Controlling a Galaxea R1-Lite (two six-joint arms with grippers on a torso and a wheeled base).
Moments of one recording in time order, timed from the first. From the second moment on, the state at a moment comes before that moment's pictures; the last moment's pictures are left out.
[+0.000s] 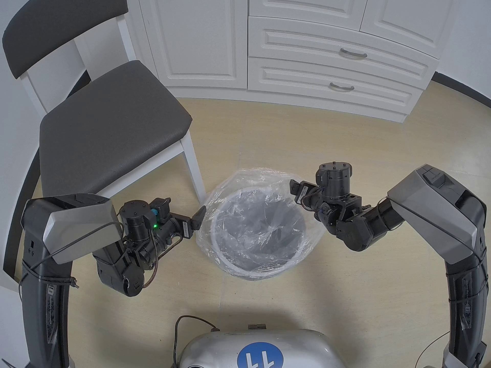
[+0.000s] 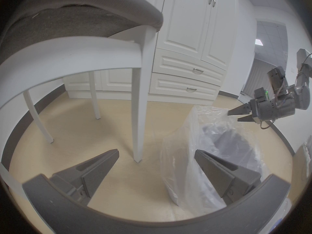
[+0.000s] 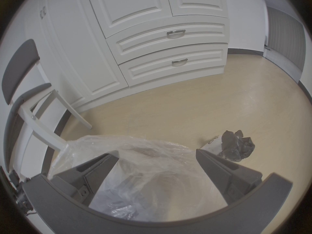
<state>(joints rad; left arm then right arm) -0.30 2.43 -0.84 -1.50 -0.03 0.00 0.46 2.39 -1.36 -0.77 -0.40 0.45</state>
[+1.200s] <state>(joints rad) -0.34 2.45 -0.86 -1.50 -0.01 -0.05 0.44 2.27 -1.11 -0.82 -0.38 0.25</state>
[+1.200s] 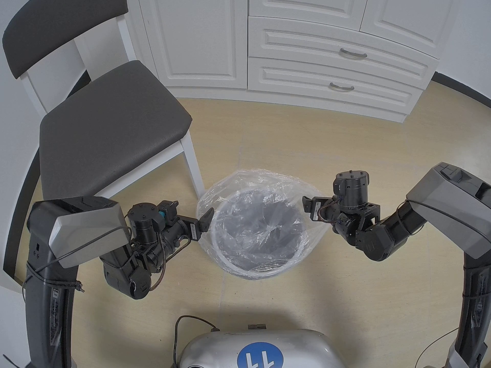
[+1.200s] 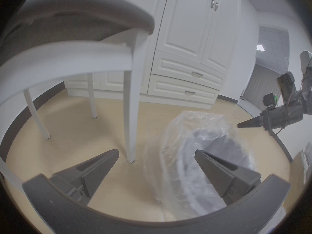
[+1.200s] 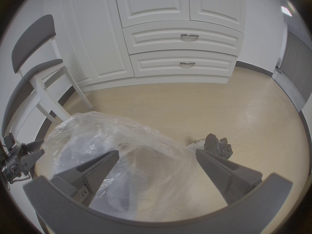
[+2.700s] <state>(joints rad) -0.26 2.55 -0.99 -1.24 -0.04 -0.22 0.32 2.56 -1.37 -0.74 -0.34 0.34</state>
